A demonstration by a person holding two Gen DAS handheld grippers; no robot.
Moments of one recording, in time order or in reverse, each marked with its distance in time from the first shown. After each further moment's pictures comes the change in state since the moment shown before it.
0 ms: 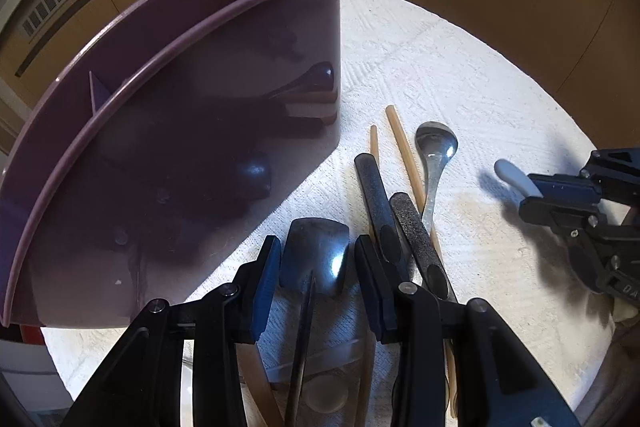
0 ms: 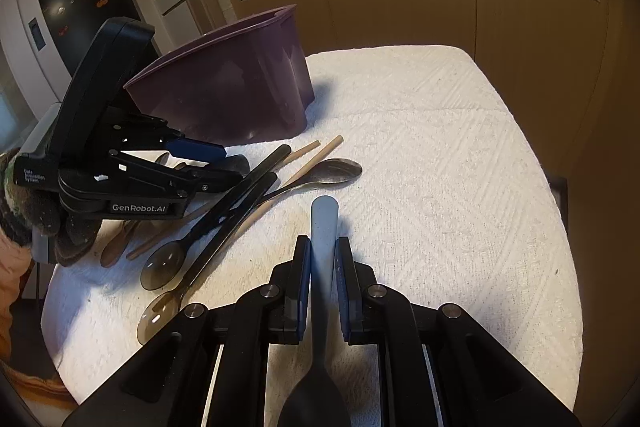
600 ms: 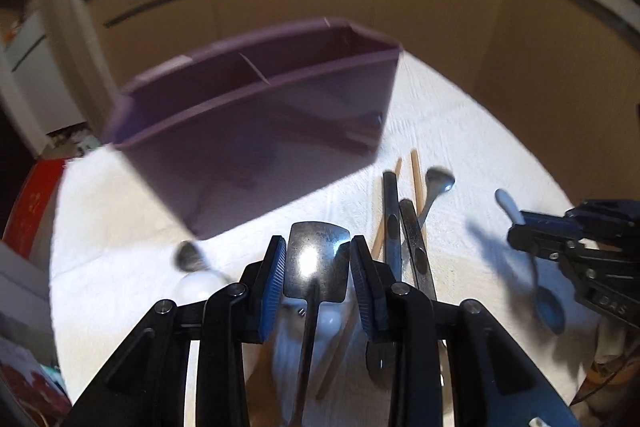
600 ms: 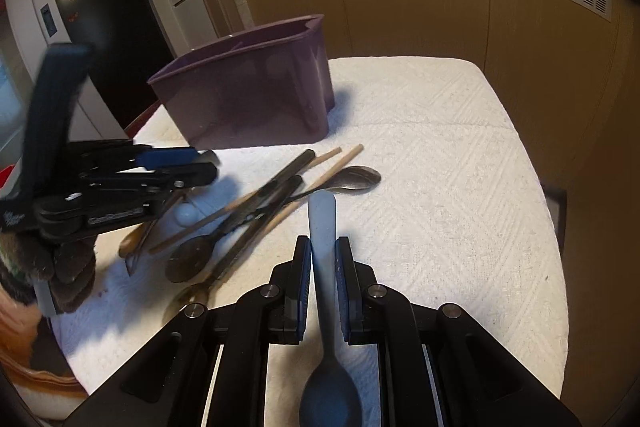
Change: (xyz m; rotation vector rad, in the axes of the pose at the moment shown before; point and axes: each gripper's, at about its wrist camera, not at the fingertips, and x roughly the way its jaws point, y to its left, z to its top) left arm -0.065 0.026 -0.044 -0.314 -0.284 0.117; right arm -0.020 0.020 0.007 -0.048 0.009 0.017
